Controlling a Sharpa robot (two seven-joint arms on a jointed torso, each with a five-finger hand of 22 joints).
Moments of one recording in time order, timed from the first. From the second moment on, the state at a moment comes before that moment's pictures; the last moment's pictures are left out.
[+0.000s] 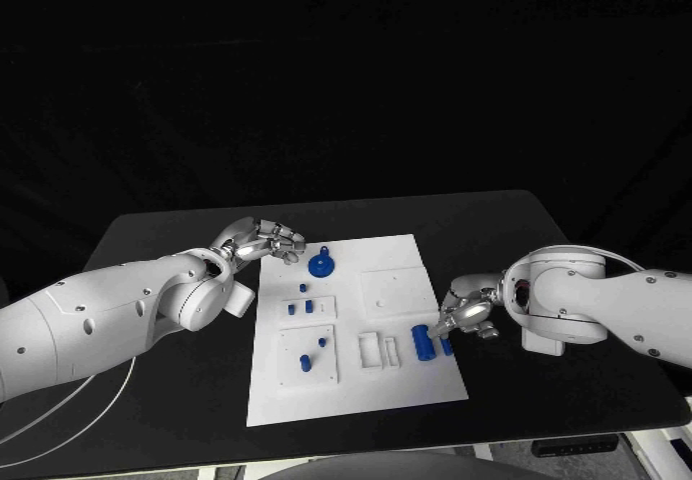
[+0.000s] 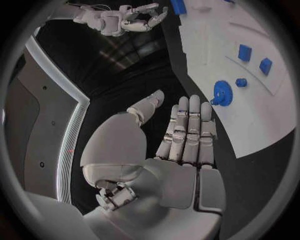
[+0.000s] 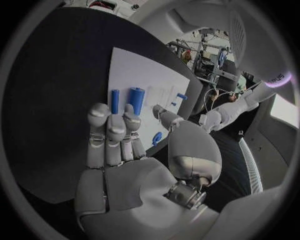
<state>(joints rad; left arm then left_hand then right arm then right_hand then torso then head) 1.17 -0.77 -0.16 1.32 -0.34 -0.24 0.26 1.11 -0.13 0.55 -0.22 0.07 0.82 0.17 0.34 0.53 1.19 0.12 0.08 0.21 0.95 0.10 0.49 0.47 0.04 0.69 0.00 0.58 1.20 1.27 -1.00 -0.21 1.72 -1.07 0.18 -0.47 0.77 -0.15 0.62 -0.01 0.05 0.93 0.10 0.33 0.63 1.12 0.00 1.17 1.05 1.24 -0.12 1.31 0.97 0.22 1.21 -0.04 0.98 1.31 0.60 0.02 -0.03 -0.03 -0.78</state>
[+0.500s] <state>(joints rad) 1.17 -0.78 -0.16 1.34 -0.33 -0.24 0.26 1.10 -0.13 0.55 -0.21 0.07 0.81 0.17 0.34 0.53 1.18 0.13 0.08 0.21 0.94 0.10 0.48 0.48 0.04 0.69 0.00 0.57 1.20 1.22 -0.94 -0.22 1.68 -1.12 0.14 -0.51 0.73 -0.15 0.52 -0.03 0.05 0.93 0.09 0.32 0.64 1.12 0.00 1.16 1.06 1.25 -0.12 1.30 0.99 0.22 1.21 -0.05 0.98 1.31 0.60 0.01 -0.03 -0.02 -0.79</state>
